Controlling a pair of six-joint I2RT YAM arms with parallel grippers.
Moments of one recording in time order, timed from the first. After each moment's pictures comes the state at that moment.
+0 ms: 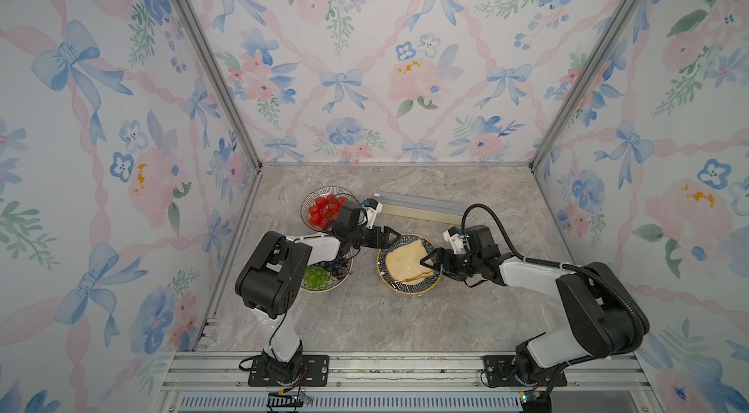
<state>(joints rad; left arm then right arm) -0.41 1.78 0.89 0.23 0.55 -0.36 0.39 1.50 0.58 0.02 -0.59 0.65</state>
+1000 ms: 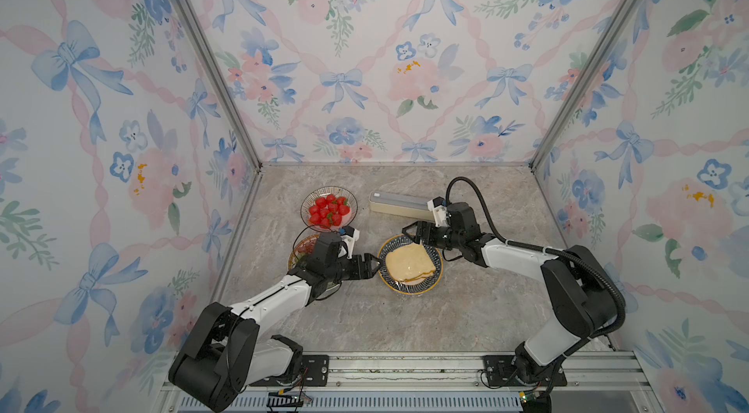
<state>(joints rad) -0.44 1.24 0.47 0.07 0.49 -0.58 0.50 1.67 0.86 0.20 -0.41 0.64</state>
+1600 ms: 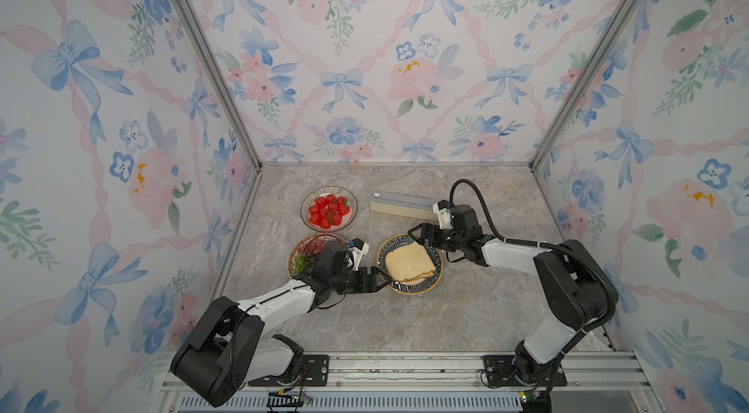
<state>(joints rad) -0.51 1.28 0.42 0.12 0.62 -0.65 0.45 1.71 0.83 0.21 -0.39 0.60</state>
